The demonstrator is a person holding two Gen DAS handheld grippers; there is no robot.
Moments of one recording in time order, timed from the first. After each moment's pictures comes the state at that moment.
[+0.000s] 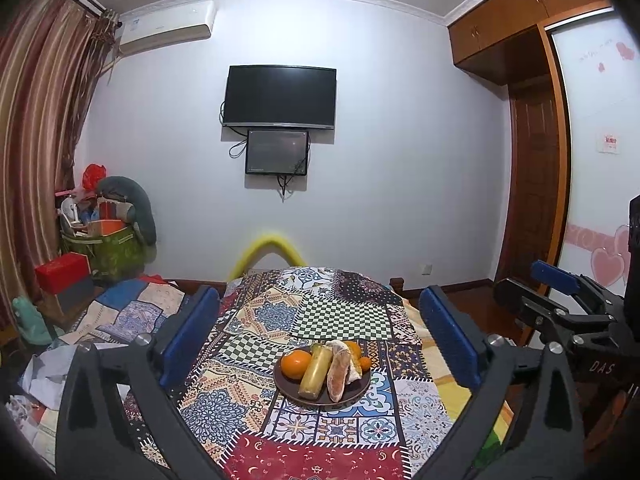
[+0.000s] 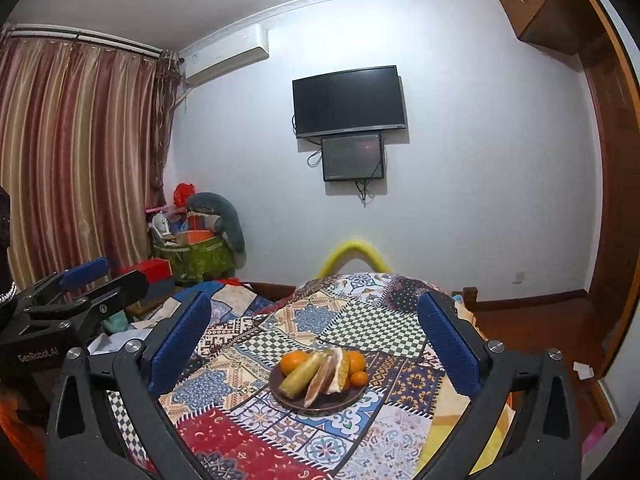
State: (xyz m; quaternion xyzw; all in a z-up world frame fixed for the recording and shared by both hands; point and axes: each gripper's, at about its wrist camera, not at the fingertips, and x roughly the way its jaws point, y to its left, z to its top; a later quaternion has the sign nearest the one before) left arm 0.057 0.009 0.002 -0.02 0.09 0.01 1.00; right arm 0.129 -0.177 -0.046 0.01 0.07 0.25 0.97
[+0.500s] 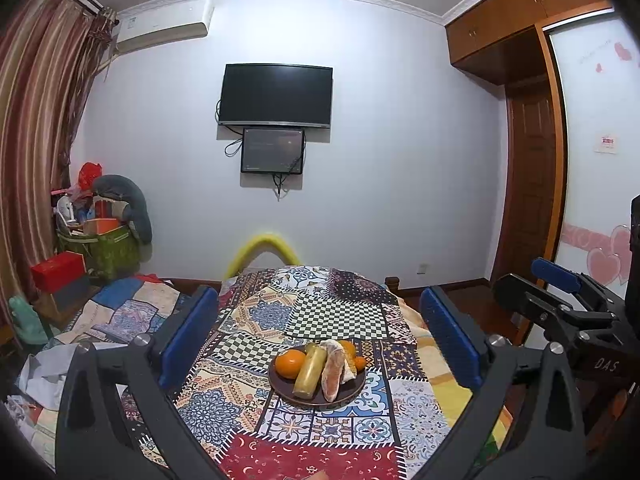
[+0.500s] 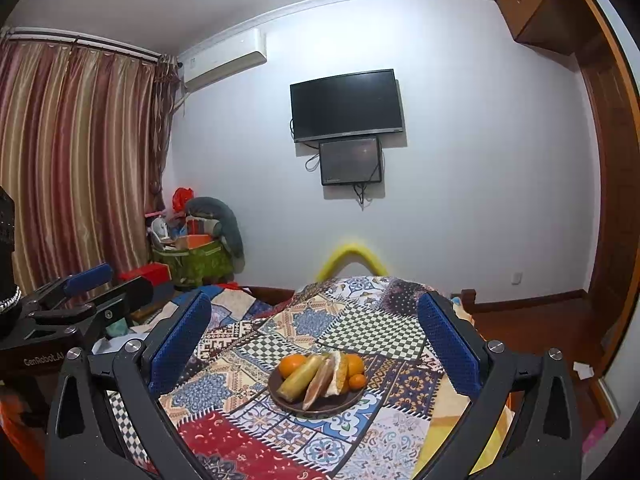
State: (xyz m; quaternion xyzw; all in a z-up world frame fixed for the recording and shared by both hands) left arm 0.062 0.003 0.003 -0.02 0.09 0.00 1.00; right arm 0.124 -0.182 -0.040 0.02 0.07 0.24 0.97
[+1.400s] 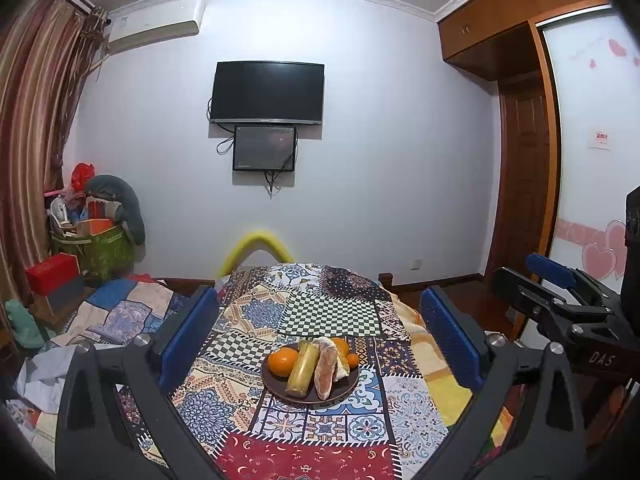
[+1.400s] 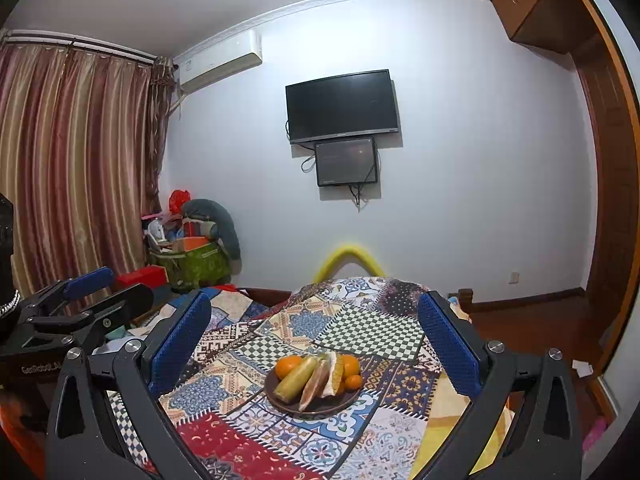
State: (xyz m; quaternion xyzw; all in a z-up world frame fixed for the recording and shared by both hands) left arm 0.063 0.000 0.000 -0.02 0.10 -0.01 0.99; right arm 0.128 -0.185 -0.037 0.02 0.07 0.24 0.97
